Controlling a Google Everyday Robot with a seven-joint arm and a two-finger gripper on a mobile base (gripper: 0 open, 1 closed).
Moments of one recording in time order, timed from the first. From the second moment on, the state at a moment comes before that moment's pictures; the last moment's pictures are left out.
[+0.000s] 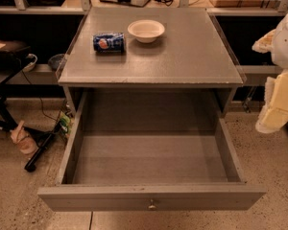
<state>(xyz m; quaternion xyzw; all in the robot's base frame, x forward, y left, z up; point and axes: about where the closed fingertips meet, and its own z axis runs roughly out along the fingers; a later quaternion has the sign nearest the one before) 0.438 -0.217 0.976 -0.60 0.78 -0.03 0.16</state>
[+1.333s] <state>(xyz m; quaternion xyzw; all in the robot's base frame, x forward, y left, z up) 0.485 -0.196 0.974 -0.67 0.70 0.07 0.23</state>
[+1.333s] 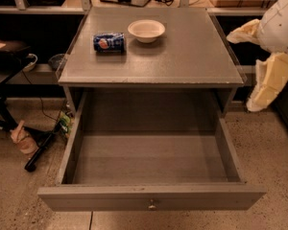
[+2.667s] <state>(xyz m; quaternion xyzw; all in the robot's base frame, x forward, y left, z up) 0.568 -0.147 0.953 -0.69 0.66 0.10 0.28</state>
